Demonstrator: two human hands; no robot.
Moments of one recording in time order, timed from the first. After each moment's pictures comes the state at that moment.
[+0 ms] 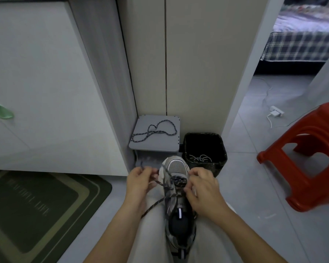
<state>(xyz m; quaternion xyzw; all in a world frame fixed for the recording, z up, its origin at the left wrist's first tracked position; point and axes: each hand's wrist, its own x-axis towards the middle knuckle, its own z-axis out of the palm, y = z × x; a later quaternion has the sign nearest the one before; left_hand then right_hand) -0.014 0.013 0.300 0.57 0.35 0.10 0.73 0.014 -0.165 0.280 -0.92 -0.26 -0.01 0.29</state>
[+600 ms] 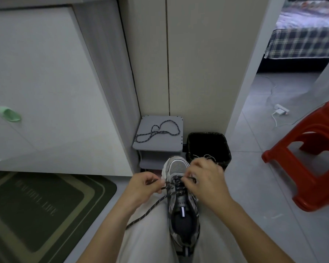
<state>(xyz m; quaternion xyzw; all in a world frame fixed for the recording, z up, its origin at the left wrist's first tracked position) -0.038 0.032 0.311 0.81 0.20 -0.04 0.55 0.027 -0.155 0.304 -0.93 -0.26 -0.09 0.23</state>
